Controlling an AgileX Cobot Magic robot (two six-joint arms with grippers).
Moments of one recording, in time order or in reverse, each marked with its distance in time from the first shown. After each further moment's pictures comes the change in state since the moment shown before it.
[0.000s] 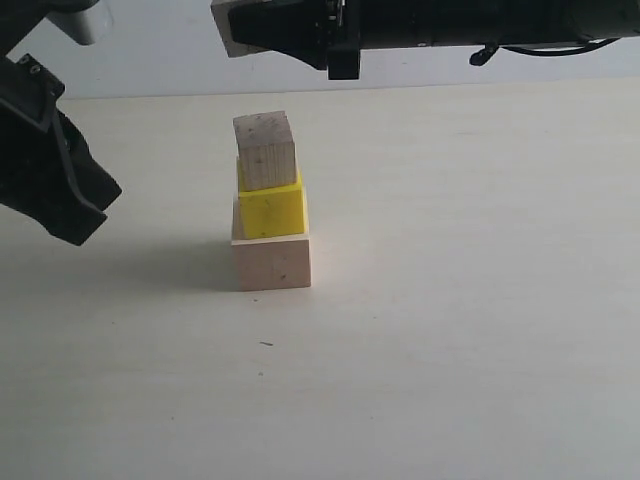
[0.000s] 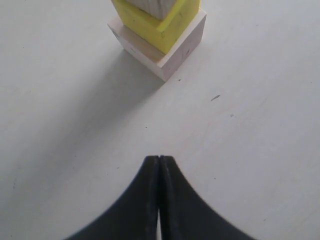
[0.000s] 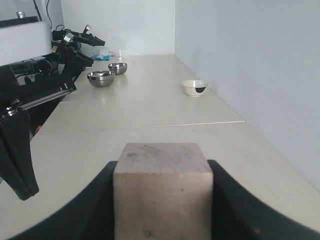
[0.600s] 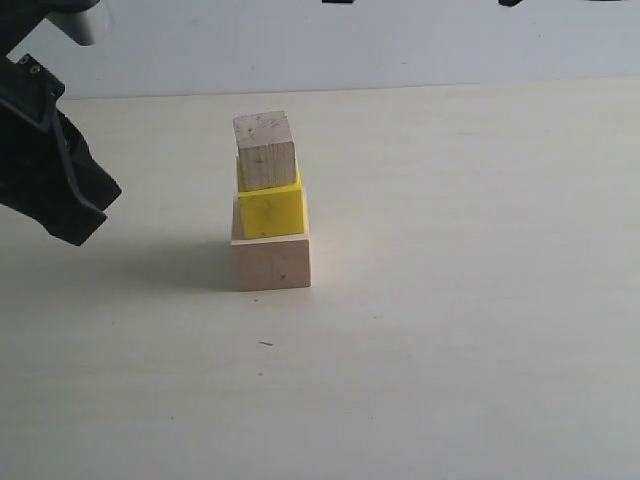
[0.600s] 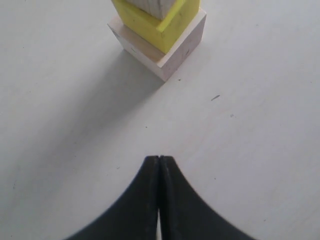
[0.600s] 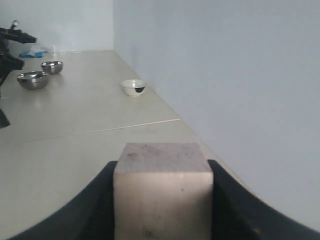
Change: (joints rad) left arm 0.000 0.000 0.000 0.000 0.000 0.000; right arm 0.002 -0.153 0.001 0.004 -0.270 0.111
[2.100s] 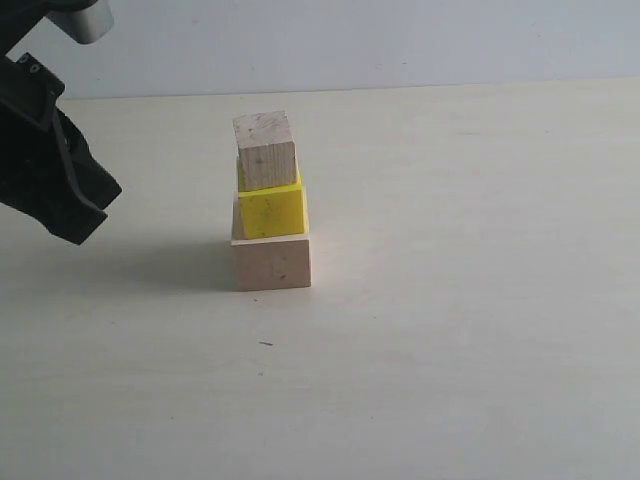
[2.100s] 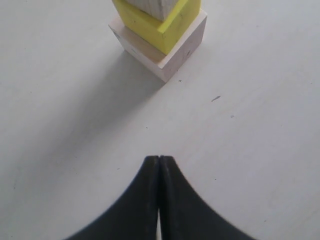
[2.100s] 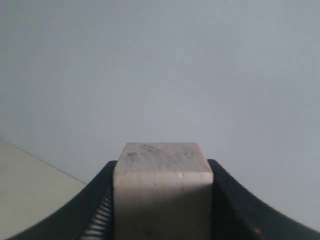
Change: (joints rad) left arm 0.000 0.000 0.000 0.000 -0.002 0.000; right arm 0.139 -0.212 0.106 -2.151 -1.104 2.248
